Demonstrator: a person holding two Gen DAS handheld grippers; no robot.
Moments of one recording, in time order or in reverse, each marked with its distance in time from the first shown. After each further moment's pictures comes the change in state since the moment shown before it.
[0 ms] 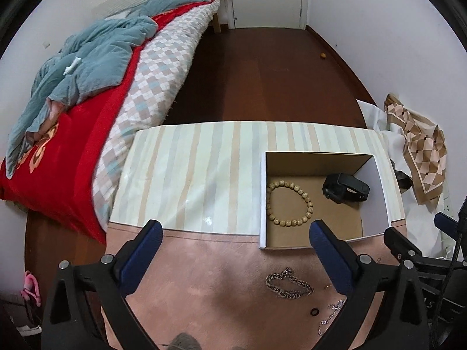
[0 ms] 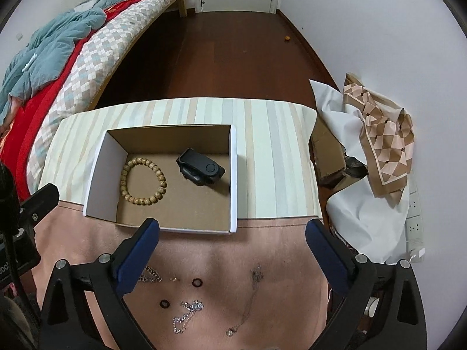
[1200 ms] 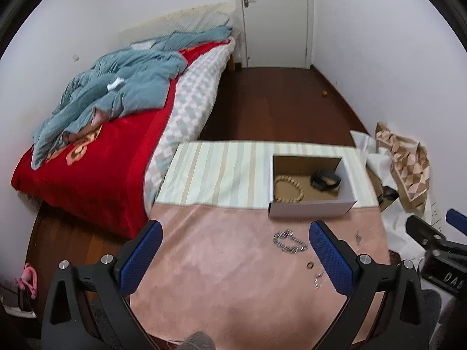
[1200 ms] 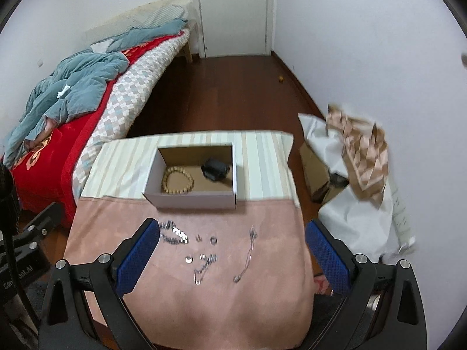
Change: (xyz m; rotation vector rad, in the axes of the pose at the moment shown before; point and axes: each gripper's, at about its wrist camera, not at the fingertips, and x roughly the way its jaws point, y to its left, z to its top) left arm -0.131 0.024 -0.087 -0.050 -0.176 0.027; right arm -0.154 -0.016 -0.089 0.054 -0.199 0.050
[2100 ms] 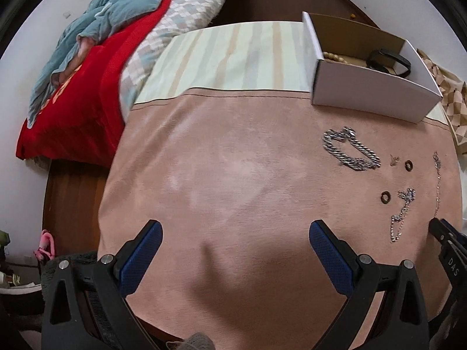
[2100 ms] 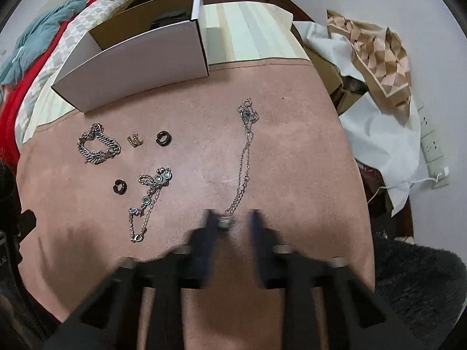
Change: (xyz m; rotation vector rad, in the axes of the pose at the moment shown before) left arm 0.147 -0.011 -0.093 0.029 0.362 0.111; right arm 0.180 -0.017 -0.120 0.077 0.315 -0.040
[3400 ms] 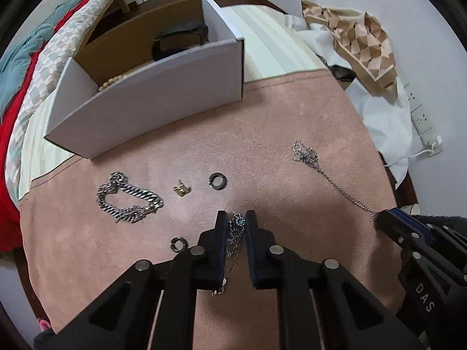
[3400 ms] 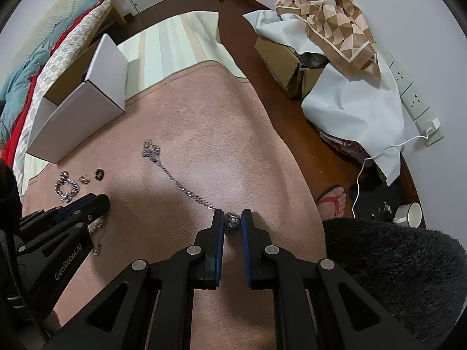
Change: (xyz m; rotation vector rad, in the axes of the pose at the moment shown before) left arm -0.001 -0.177 0.016 0.384 -0.007 -0.295; right arm -0.010 -0.102 0.004 0.231 -0.010 0.051
